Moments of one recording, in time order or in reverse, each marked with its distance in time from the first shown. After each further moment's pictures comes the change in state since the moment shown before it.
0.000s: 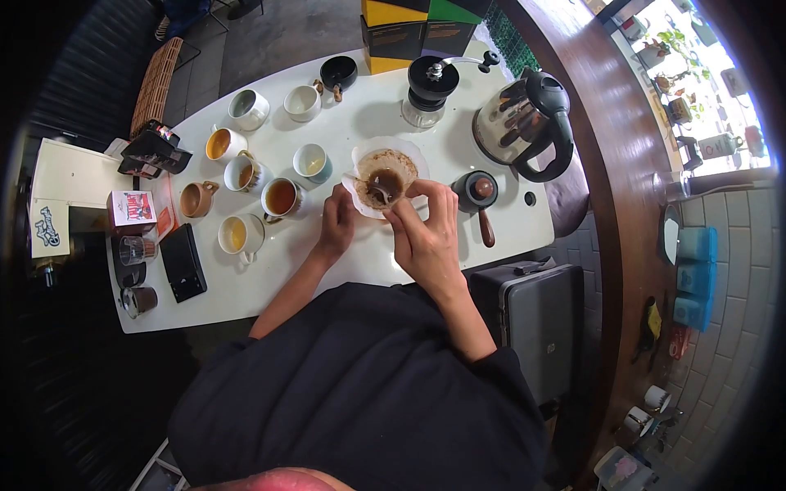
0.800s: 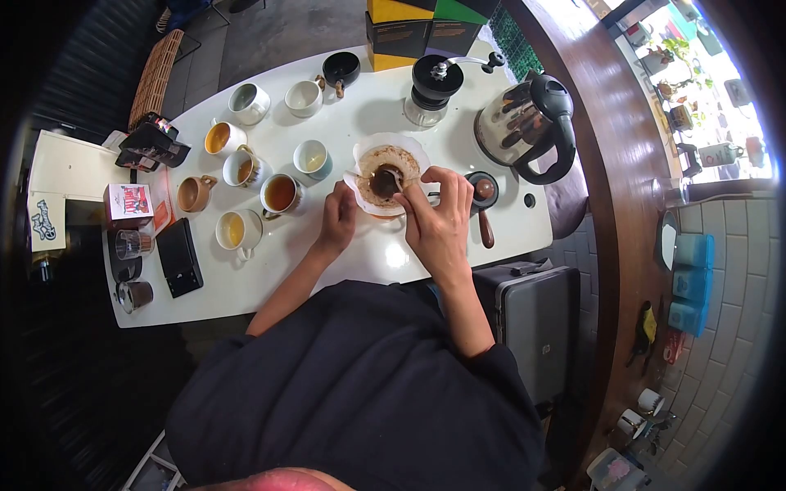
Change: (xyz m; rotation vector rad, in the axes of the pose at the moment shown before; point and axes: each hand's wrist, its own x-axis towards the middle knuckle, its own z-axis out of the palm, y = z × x) left_hand 0.003 0.000 0.001 0.015 -0.003 0.014; right_hand 0.008 0.017 0.002 -0.208 0.010 -0.014
